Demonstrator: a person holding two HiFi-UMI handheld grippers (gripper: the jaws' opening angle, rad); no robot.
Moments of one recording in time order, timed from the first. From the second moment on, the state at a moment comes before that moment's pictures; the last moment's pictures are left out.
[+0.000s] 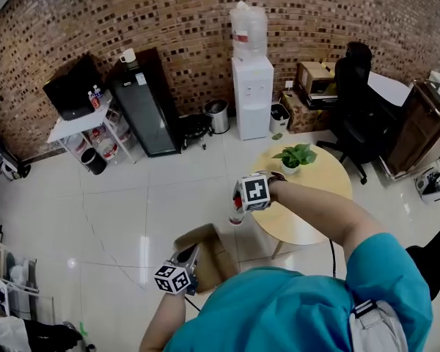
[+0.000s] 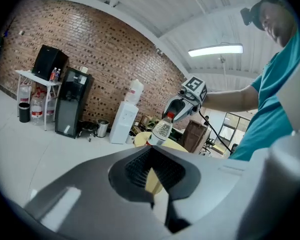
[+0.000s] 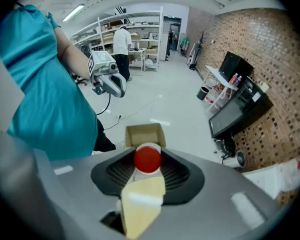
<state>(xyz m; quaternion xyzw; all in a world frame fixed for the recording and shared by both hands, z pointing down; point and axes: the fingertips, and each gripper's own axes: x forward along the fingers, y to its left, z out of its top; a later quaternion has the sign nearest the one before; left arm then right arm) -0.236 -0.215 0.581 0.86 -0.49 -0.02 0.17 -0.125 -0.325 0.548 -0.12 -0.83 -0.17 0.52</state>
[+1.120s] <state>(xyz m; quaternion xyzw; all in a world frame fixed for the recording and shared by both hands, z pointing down) 0.087 -0.407 0.617 0.94 -0.31 0.04 0.16 0.230 -0.493 0.598 0.04 -0.83 -0.04 0.55</state>
